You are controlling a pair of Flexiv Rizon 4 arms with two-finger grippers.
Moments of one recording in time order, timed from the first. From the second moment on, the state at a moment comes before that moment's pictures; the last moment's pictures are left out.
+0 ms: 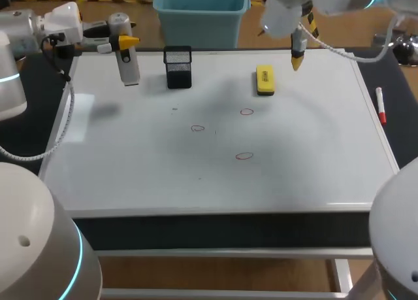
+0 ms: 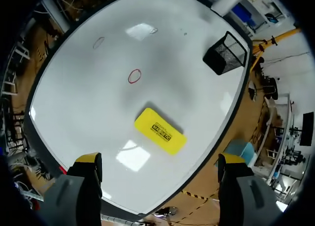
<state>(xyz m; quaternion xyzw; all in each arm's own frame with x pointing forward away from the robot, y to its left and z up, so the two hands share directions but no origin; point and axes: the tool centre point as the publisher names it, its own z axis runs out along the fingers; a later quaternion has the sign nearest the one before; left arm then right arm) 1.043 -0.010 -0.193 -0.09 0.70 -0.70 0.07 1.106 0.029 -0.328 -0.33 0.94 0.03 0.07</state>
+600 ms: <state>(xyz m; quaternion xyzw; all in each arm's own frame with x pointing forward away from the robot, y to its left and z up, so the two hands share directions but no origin) 1.043 -0.010 -0.192 -0.09 0.70 -0.70 0.07 1.114 0.042 -0.362 -0.53 0.85 0.02 0.03</state>
